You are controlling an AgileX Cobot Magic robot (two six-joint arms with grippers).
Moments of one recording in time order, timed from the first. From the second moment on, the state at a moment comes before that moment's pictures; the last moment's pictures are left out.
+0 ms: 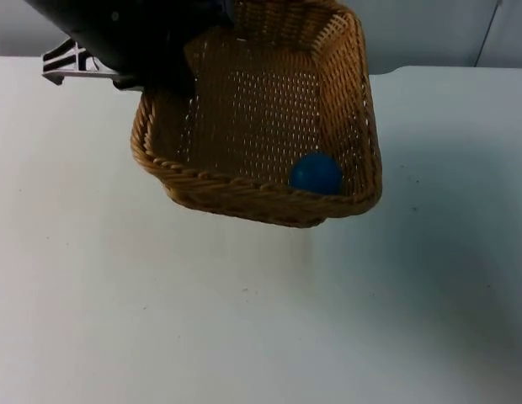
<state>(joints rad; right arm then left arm) 0.11 1.05 -1.10 -0.05 0.79 -0.06 -0.38 1.87 -1.24 -0.45 0.36 -0.03</state>
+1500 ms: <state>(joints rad) 0.11 1.12 -1.10 -0.09 0.78 -0.03 -0.46 1.97 -0.95 -0.73 -0.07 0.20</state>
